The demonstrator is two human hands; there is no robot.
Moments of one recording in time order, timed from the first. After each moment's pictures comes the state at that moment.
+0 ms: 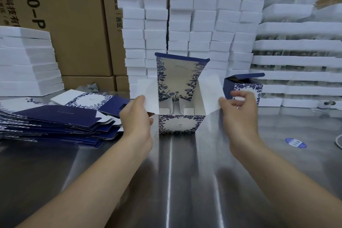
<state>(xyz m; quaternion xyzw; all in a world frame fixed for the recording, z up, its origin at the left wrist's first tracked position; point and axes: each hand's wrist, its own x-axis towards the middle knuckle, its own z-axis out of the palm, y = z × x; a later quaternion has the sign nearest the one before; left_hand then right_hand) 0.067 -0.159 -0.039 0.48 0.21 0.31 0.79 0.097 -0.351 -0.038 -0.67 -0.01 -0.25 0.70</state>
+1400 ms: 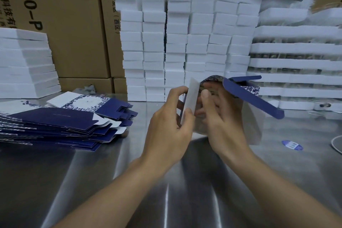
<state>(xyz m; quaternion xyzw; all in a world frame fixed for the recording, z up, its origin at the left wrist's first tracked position) 0.044 -0.205 -0.055 0.78 -0.15 0.41 0.45 0.073 -0.336 -0.040 -0.69 -0.26 -0.30 0.60</state>
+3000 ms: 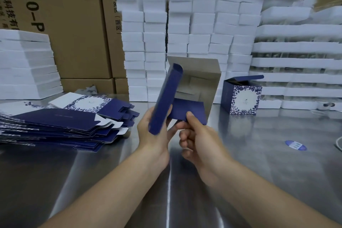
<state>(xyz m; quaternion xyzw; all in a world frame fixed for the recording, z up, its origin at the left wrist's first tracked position) 0.064 -0.194 -0.060 0.42 0.09 0.23 0.87 0.052 -0.300 -0.056 -0.56 -0.05 0.11 0.82</state>
